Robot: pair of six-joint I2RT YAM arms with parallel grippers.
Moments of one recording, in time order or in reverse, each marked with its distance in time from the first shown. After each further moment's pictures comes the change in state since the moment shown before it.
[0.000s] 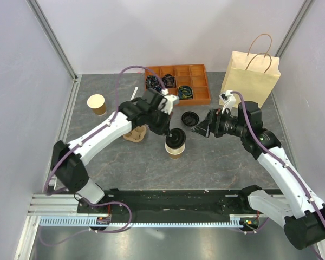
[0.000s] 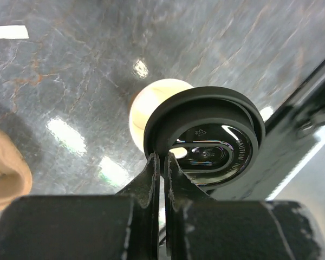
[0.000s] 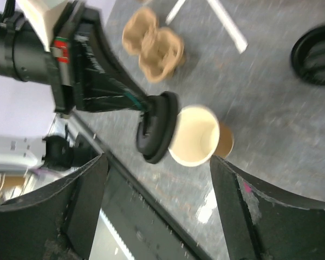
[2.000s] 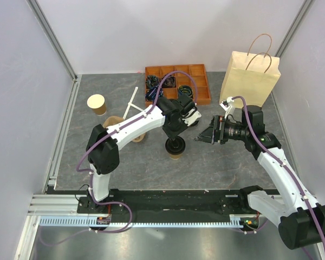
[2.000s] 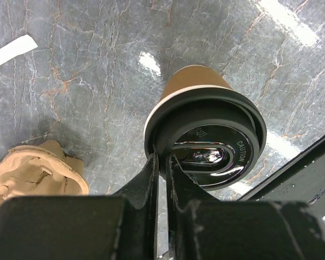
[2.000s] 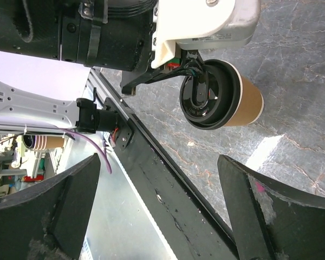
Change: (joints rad) left arm -0.177 0.406 0.394 -0.352 -0.292 0.292; right arm -0.126 -0.002 -0.101 -0.046 -0.302 -0.019
